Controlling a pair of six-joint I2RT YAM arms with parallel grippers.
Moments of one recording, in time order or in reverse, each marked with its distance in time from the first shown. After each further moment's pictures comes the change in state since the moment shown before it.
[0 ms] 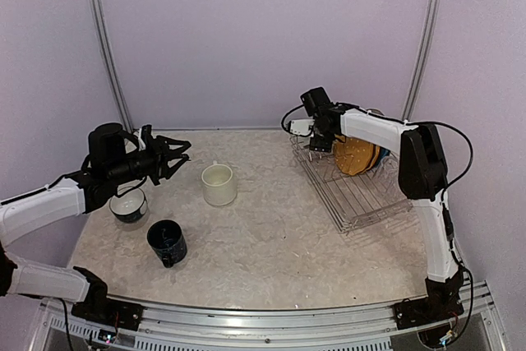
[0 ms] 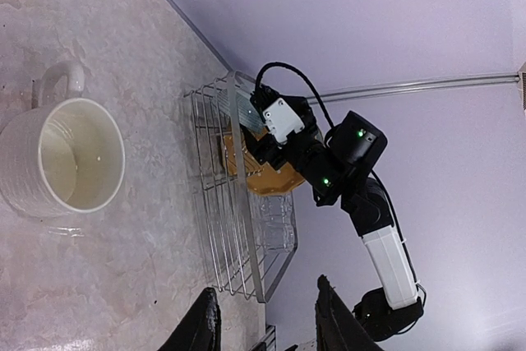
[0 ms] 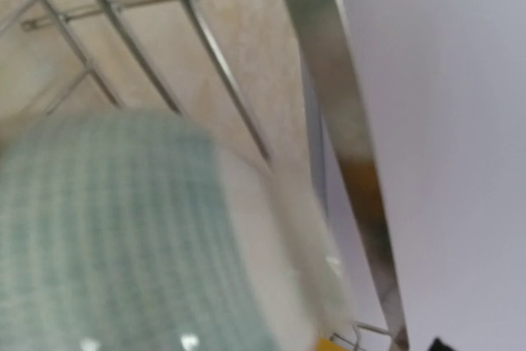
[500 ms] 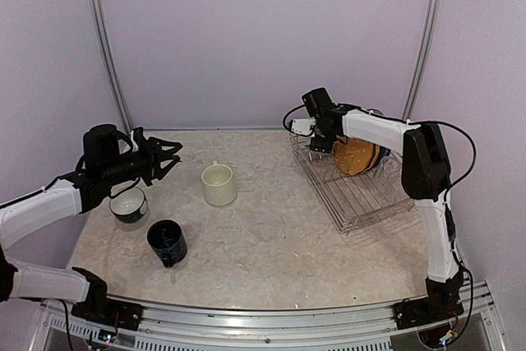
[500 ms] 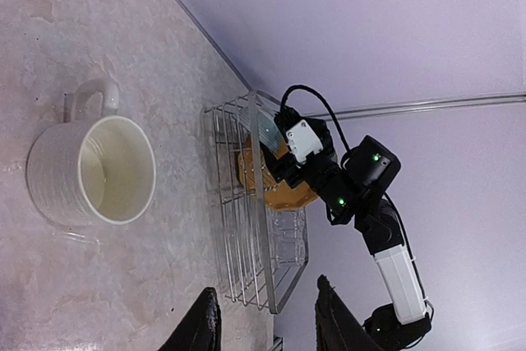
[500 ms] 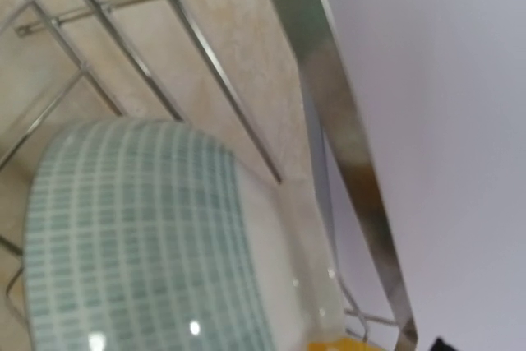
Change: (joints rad) left arm 0.055 -0.014 -0.013 -0.028 0.008 0.011; right arm 0.000 -0.017 -0.030 0.022 -0.001 0.036
